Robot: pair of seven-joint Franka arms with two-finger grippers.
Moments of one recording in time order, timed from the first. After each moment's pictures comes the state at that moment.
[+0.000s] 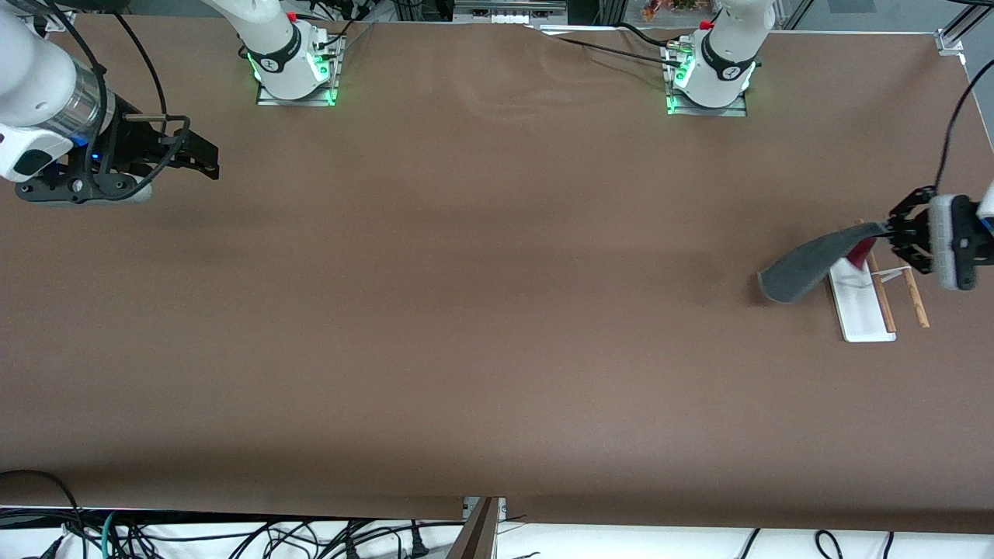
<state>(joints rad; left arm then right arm) 0.57 0.39 -0.33 -1.41 -0.07 1.35 1.45 0.26 0.04 -0.09 -1.56 0.02 1.47 0.12</state>
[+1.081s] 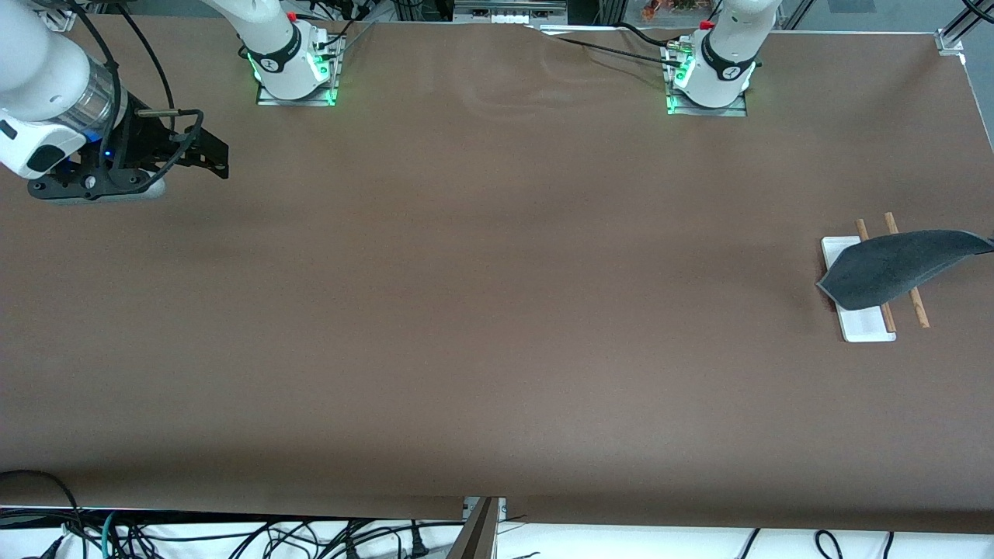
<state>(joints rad) 0.81 0.52 -0.26 -1.40 0.00 1.65 1.50 0.27 0.04 -0.07 -1.56 0.02 1.49 0.12</state>
